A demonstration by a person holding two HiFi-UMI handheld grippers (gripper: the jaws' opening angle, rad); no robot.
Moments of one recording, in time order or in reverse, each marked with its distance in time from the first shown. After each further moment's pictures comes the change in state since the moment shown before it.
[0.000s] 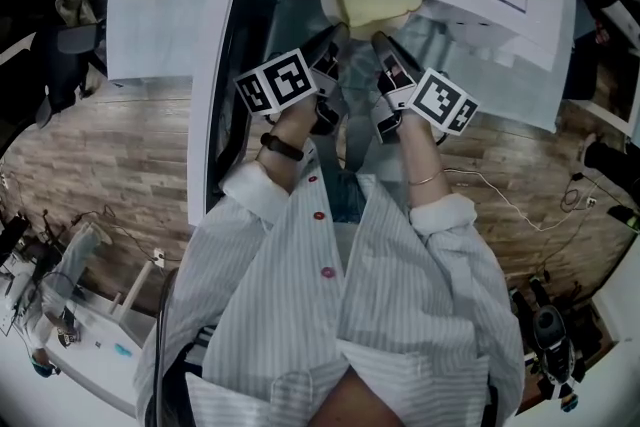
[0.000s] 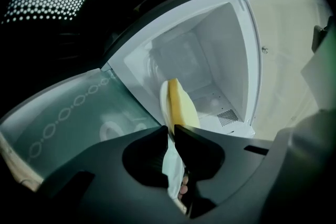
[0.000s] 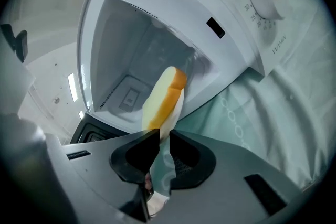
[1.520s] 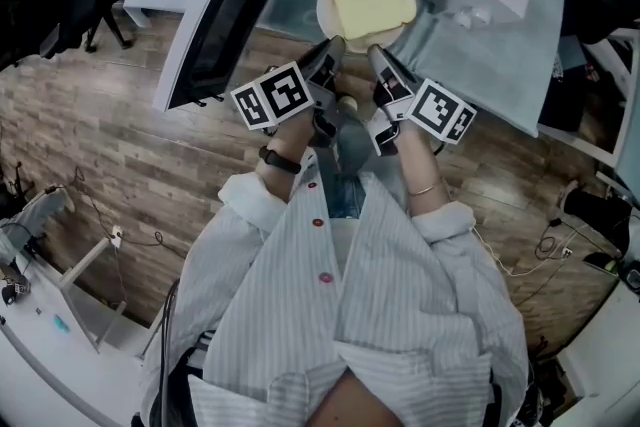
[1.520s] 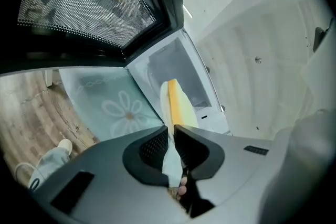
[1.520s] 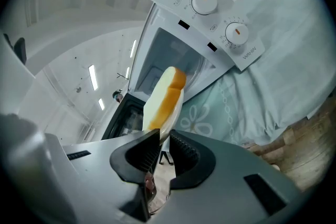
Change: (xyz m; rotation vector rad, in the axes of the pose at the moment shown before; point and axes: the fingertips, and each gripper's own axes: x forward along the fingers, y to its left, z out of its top) left arm -0.094 -0.055 -0.089 -0.017 -0.226 0.030; right arm -0.108 0.029 -0.055 -0.083 0.123 0.168
